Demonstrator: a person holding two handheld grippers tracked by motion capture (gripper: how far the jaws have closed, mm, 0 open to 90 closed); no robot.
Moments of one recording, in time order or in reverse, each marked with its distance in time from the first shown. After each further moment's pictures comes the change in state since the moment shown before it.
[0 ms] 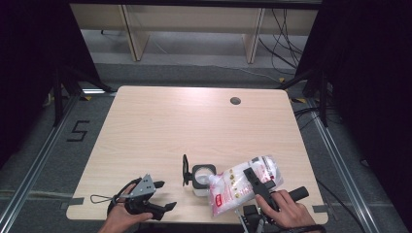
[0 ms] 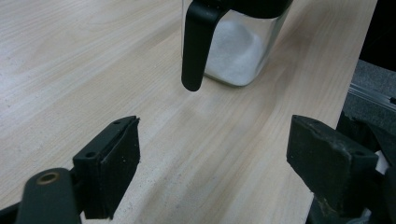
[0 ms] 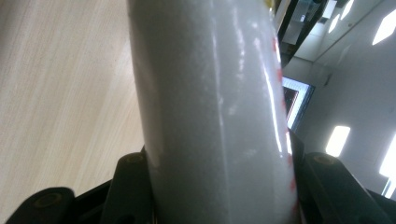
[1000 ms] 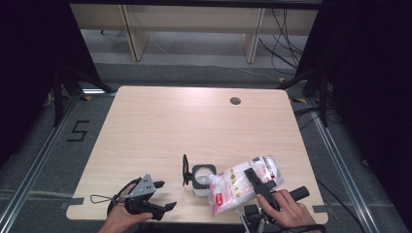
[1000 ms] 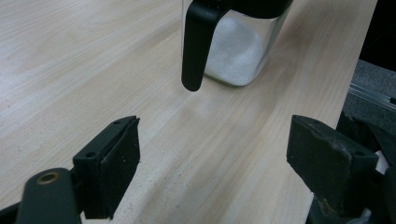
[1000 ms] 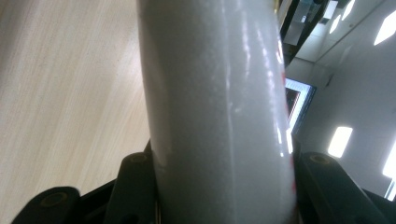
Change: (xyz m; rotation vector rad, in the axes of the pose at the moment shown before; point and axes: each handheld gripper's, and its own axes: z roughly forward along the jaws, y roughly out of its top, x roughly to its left) left arm 0.001 0.001 0.000 0.010 -0.007 0.013; right arm 0.001 -0.002 0.001 -0.013 -0.007 0.001
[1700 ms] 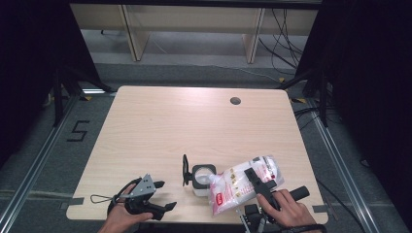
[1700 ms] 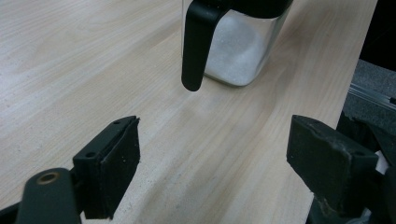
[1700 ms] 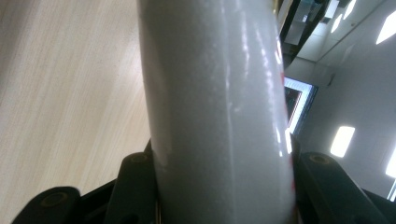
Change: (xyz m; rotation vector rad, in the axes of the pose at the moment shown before) left arm 0.000 0.000 0.000 0.000 0.002 -0.001; right arm 0.001 -0.001 0.000 0.004 0.011 0.004
